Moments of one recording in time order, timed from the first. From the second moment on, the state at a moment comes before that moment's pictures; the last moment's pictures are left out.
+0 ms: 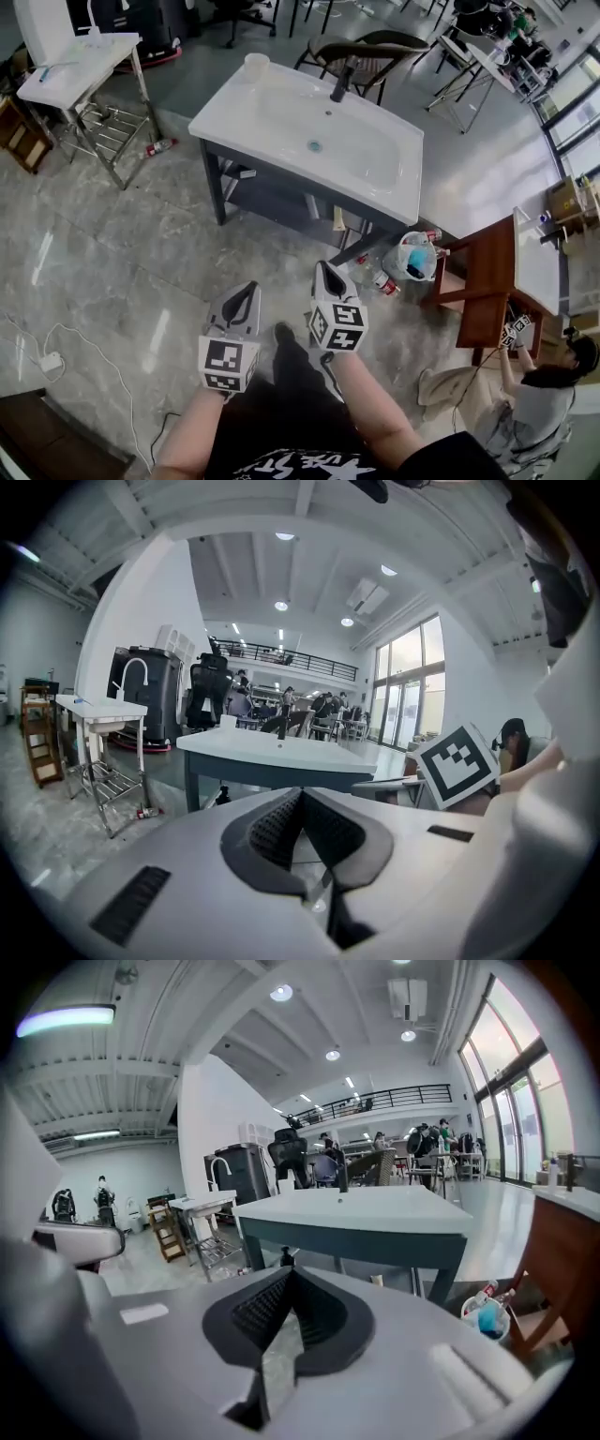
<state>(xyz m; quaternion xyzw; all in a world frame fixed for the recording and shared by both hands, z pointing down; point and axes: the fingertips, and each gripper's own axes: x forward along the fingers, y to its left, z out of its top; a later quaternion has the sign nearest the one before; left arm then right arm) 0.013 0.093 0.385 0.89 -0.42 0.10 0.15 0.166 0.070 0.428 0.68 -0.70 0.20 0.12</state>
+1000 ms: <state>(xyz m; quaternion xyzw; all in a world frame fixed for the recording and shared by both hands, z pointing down) -0.109 -0.019 0.310 0.82 -0.55 0.06 0.13 0.106 -0.081 0.346 0.60 -0.78 0.16 0.07</state>
